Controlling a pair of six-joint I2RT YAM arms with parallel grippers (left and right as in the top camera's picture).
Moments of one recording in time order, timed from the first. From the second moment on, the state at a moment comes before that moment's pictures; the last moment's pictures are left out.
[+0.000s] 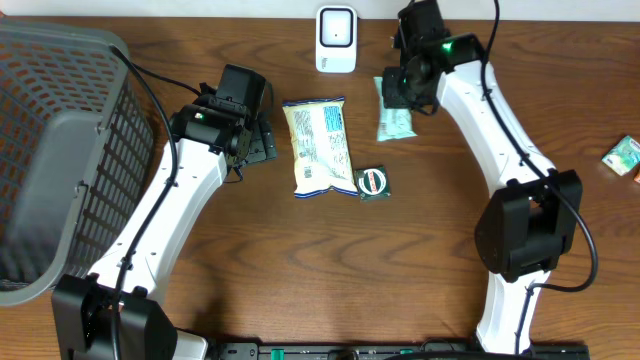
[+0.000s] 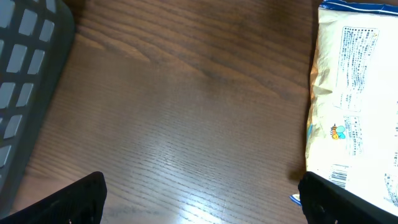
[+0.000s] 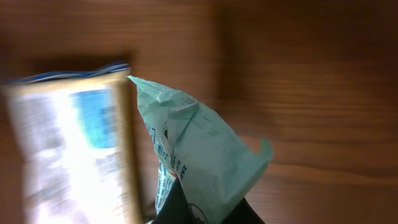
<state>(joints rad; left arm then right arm) -0.30 1.60 1.36 -1.00 -0.24 -0.51 0.30 2.10 1.92 -1.01 0.04 0.27</state>
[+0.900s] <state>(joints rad) -0.30 1.60 1.36 -1.00 -0.24 -0.51 0.35 2.10 1.74 -0.21 0.46 -0.17</state>
